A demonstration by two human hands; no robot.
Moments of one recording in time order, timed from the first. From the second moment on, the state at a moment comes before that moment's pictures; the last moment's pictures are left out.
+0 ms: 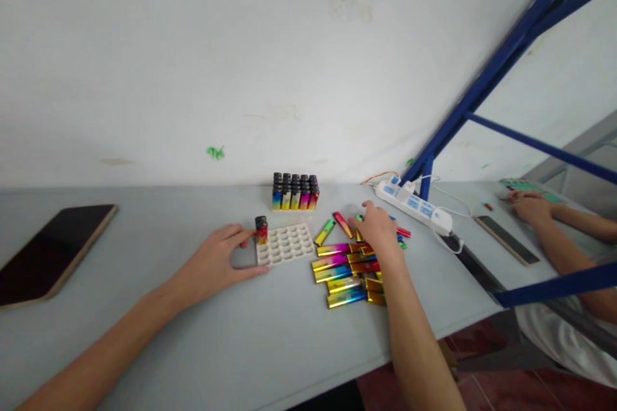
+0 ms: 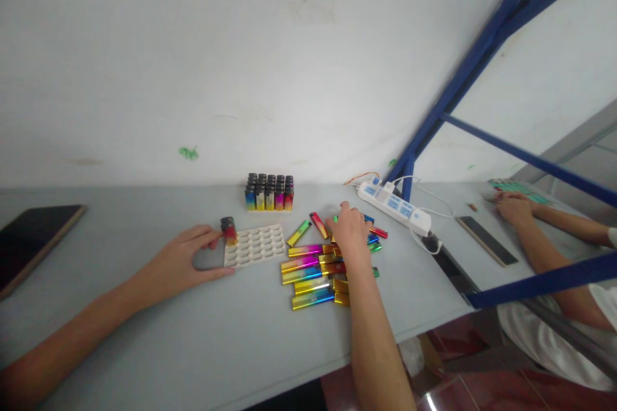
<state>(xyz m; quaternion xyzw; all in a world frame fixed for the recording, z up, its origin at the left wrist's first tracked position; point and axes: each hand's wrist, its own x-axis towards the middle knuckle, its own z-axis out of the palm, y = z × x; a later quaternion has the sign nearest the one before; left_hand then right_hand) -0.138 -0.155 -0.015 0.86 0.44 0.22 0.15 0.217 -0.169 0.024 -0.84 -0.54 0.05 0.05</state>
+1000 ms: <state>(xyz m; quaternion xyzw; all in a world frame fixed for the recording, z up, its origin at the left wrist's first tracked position) -0.136 -0.160 -0.012 0.86 0.43 0.21 0.16 0.094 -0.172 0.010 -0.56 -0.42 0.54 0.47</state>
